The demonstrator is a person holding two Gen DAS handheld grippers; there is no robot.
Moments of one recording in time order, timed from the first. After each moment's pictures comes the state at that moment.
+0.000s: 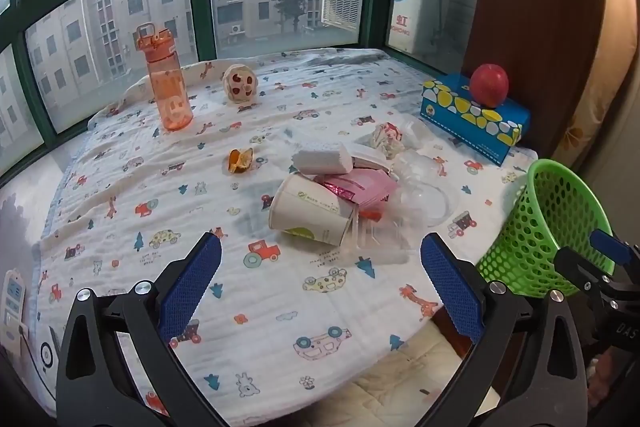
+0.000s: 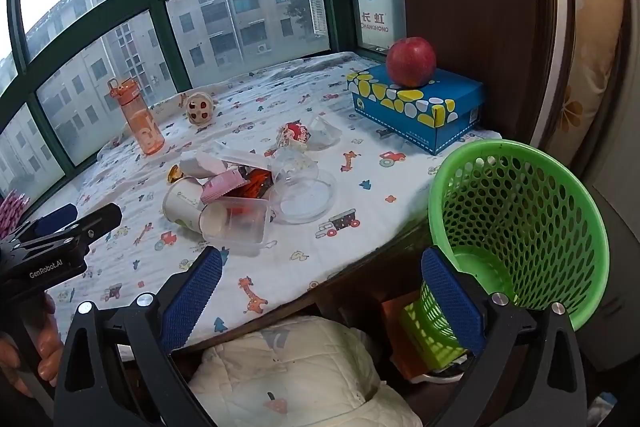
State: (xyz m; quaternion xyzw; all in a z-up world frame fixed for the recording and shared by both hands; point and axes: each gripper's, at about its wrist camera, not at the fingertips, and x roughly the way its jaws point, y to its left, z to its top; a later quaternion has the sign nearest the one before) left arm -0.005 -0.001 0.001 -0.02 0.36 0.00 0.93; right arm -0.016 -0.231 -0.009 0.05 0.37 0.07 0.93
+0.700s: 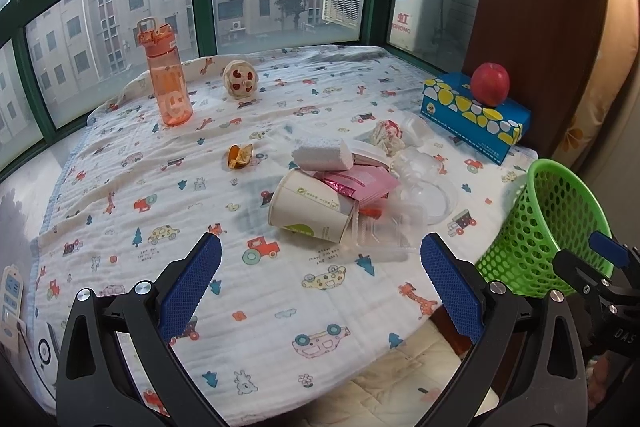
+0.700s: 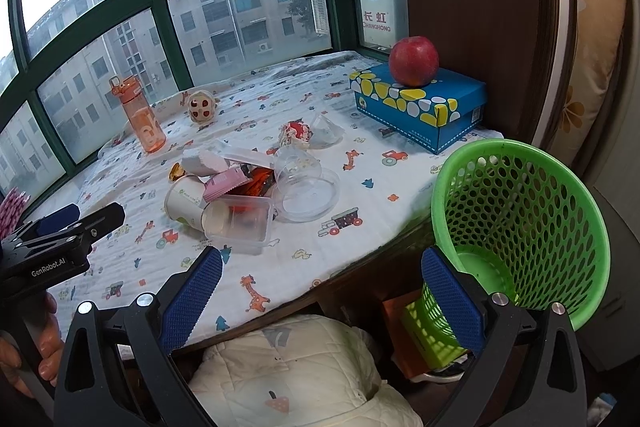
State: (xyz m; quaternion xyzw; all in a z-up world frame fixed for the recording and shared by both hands) left arm -0.004 0.007 0.000 -0.03 0.37 -0.01 0.93; right arm -0.018 -0.226 -0.009 0.05 0.37 0.07 0.92
